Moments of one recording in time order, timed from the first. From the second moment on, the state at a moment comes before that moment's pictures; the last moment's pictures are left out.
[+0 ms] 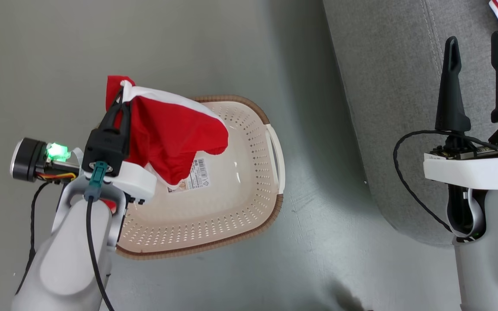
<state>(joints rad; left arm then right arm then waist) -0.60 0.22 -0.30 0.51 0.03 0.15 -0.25 -0.43 -0.04 -0.09 0.10 0.15 0.13 -0.25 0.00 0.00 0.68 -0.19</state>
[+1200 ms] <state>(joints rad) -0.47 0.18 -0.25 0.33 -0.07 0.17 -0.25 -0.40 -0.08 -0.08 0.14 0.07 0.13 -0.25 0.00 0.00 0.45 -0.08</state>
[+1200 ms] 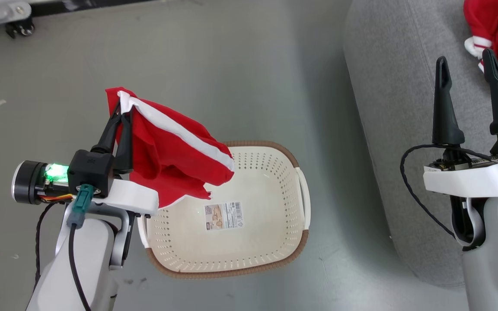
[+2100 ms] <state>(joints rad) -0.40 0.19 -0.24 0.32 -0.11 0.13 -0.25 -0.32 -0.14 0.01 0.20 0.06 0.13 -0.25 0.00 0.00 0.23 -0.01</state>
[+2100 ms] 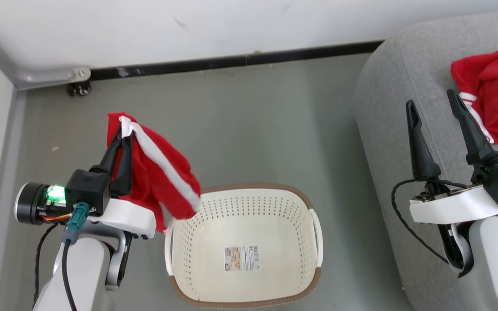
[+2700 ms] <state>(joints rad) -0.39 0.20 -0.26 0.38 -0.13 0.09 -0.25 -0.28 -0.18 0.13 0.20 0.10 0.13 -0.24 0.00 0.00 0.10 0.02</state>
